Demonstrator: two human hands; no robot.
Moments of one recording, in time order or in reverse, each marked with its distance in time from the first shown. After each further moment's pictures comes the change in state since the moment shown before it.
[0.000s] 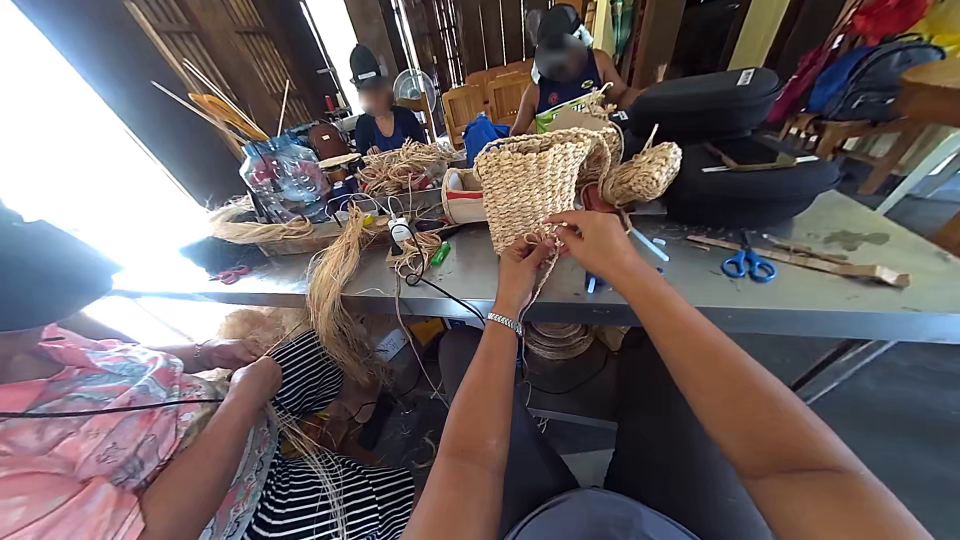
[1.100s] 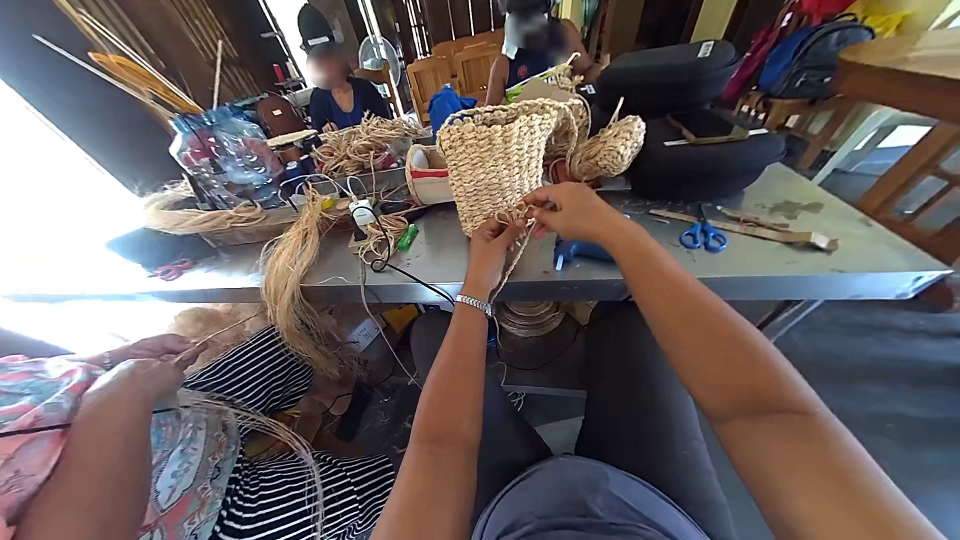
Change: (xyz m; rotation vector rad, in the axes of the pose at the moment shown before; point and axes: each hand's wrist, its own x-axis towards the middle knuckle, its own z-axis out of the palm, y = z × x) left_hand 0.020 -0.006 0.005 -0.143 -0.036 -0.034; right_hand 0.010 0.012 -0.022 0.041 -0.259 0.016
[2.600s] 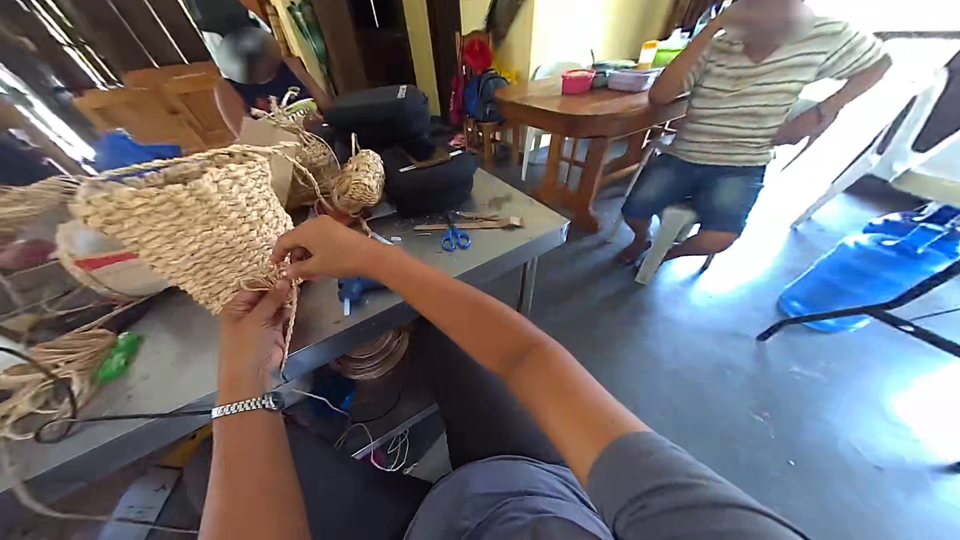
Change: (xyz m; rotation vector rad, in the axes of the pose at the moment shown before) left_hand -0.004 0.003 -0.002 0.076 0.008 -0.115; right_hand -0.002 0.009 -0.014 -0.073 0.048 -0.226
